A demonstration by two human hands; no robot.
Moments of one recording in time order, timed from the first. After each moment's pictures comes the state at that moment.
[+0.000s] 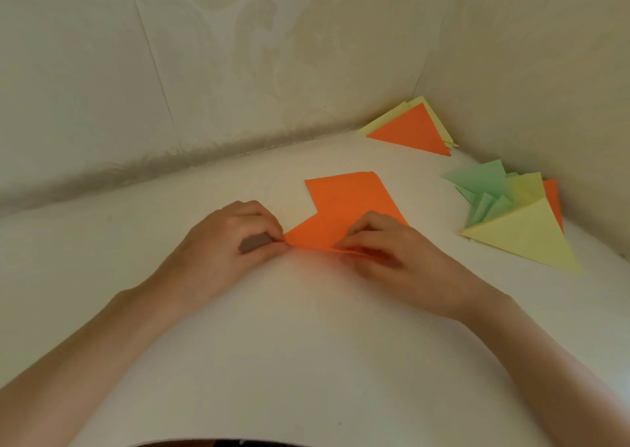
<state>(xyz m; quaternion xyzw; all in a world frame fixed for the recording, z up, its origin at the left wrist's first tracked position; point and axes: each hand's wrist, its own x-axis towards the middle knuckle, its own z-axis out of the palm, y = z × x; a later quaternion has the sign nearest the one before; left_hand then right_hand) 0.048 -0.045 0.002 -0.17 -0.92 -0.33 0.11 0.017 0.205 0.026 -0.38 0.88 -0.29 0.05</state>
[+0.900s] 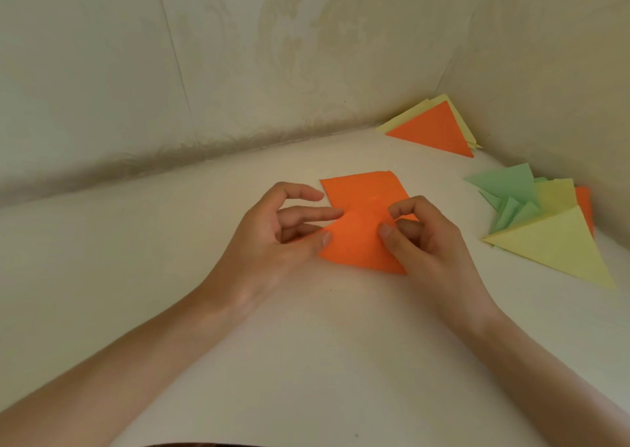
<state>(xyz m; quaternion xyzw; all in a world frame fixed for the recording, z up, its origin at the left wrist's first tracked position) 0.063 0.002 0.026 -0.02 -0.69 -0.73 0.03 0.029 0.188 0.022 -0.16 0.82 -0.54 0.00</state>
